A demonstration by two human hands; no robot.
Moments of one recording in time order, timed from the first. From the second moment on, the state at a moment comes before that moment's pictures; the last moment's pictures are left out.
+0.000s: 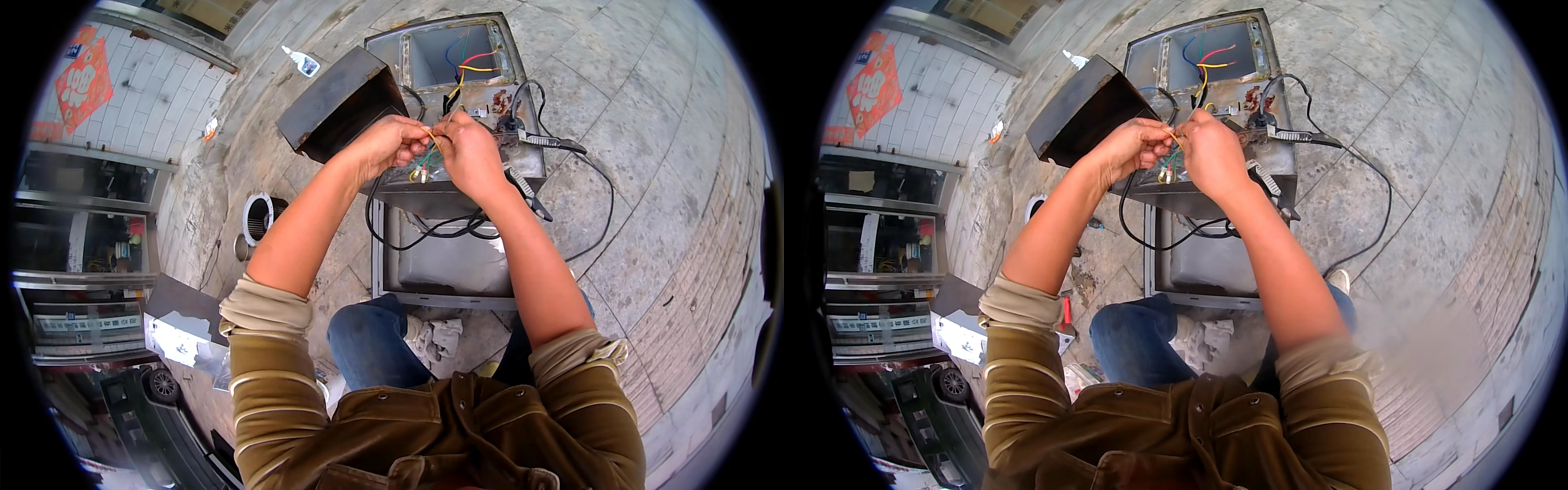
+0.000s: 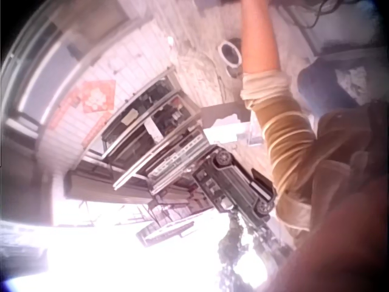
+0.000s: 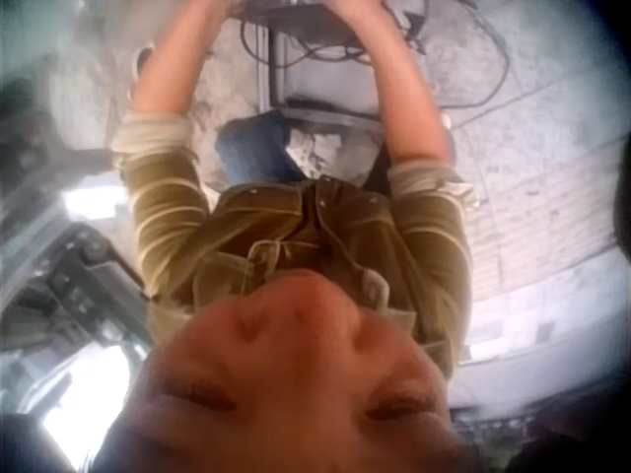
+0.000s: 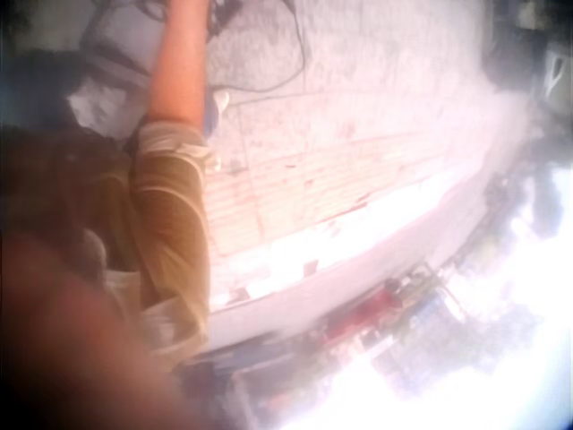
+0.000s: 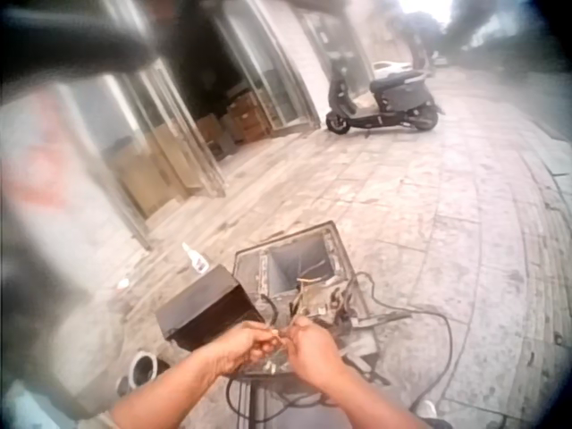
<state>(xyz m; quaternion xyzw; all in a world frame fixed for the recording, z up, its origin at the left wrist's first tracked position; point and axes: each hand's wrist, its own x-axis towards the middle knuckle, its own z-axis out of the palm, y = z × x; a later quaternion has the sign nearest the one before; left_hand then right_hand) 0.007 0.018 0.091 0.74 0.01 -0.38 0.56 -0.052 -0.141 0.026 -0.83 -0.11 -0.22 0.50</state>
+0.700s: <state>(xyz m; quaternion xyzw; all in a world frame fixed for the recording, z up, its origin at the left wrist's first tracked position) 0.001 0.019 0.085 0.81 -0.08 -0.30 0.50 -0.051 -0.140 0.027 -0.82 -0.10 -0.23 0.51</state>
